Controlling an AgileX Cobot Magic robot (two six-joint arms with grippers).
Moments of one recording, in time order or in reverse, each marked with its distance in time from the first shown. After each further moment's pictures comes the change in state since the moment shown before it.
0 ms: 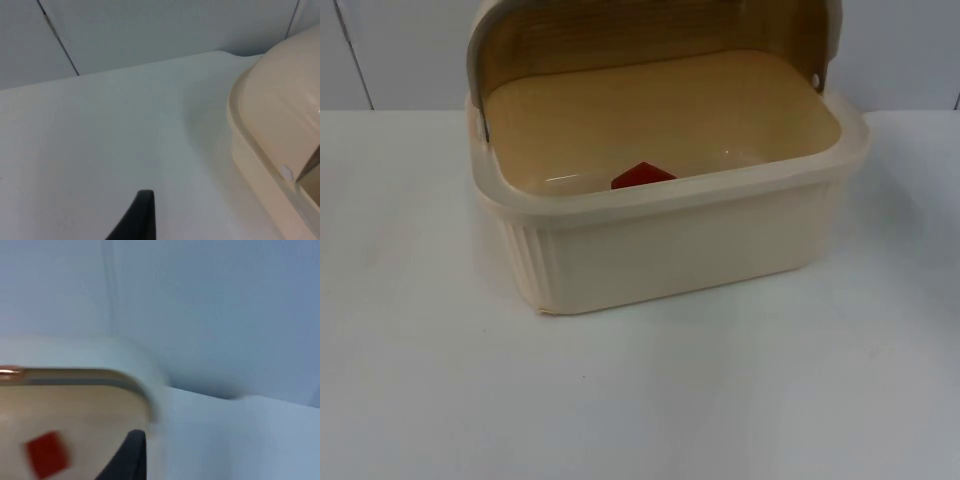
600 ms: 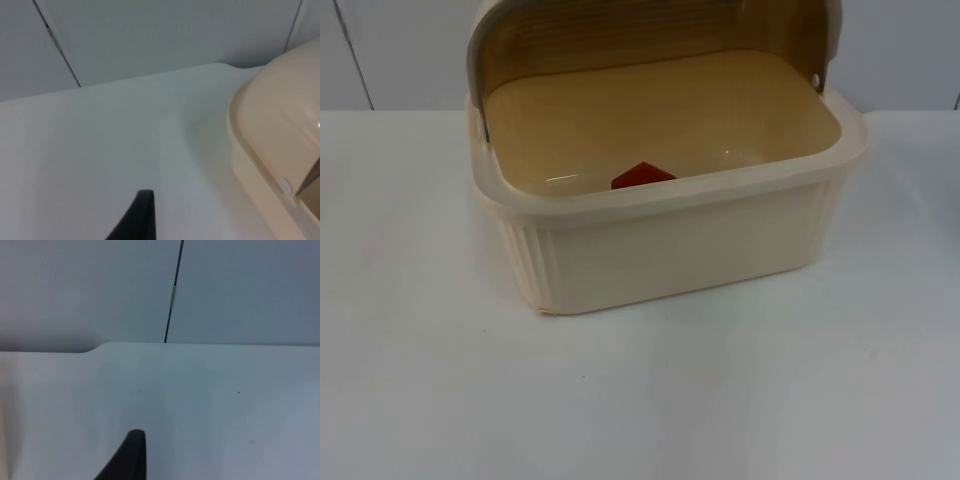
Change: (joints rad) right arm -0.251 -0.003 0.000 -0.236 0.124 0.167; left arm 0.000 0.000 0.000 0.000 -0.033 0.000
